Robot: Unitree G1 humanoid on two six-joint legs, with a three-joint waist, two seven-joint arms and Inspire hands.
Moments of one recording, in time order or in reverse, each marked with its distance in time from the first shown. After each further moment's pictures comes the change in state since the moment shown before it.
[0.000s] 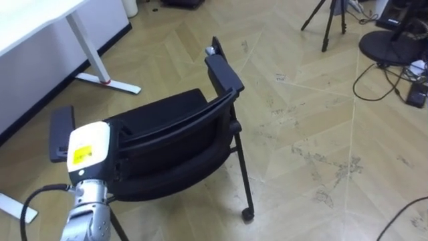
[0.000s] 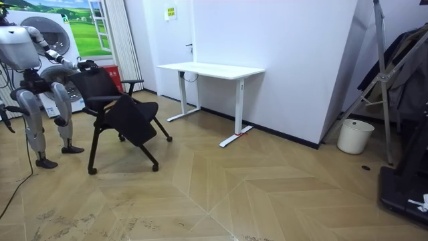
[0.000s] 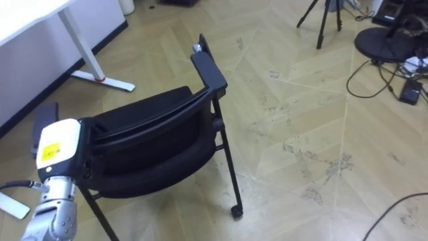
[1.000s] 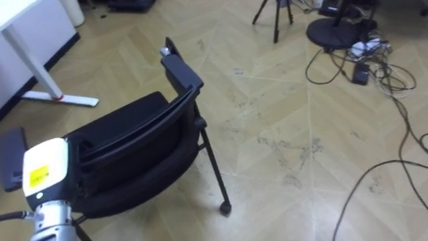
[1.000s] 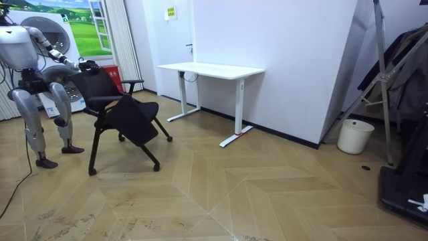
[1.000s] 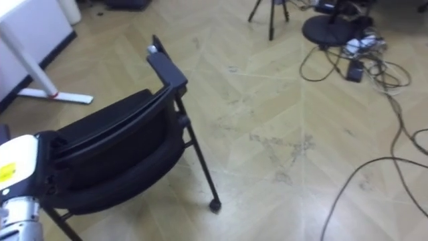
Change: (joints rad) left arm 0.112 0.111 0.125 0.000 -0.093 -0.077 0.090; right arm 0.227 0.026 -0.717 -0.631 0.933 -0.127 -0.415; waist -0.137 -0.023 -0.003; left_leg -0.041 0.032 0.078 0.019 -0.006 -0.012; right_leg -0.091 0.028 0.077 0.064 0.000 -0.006
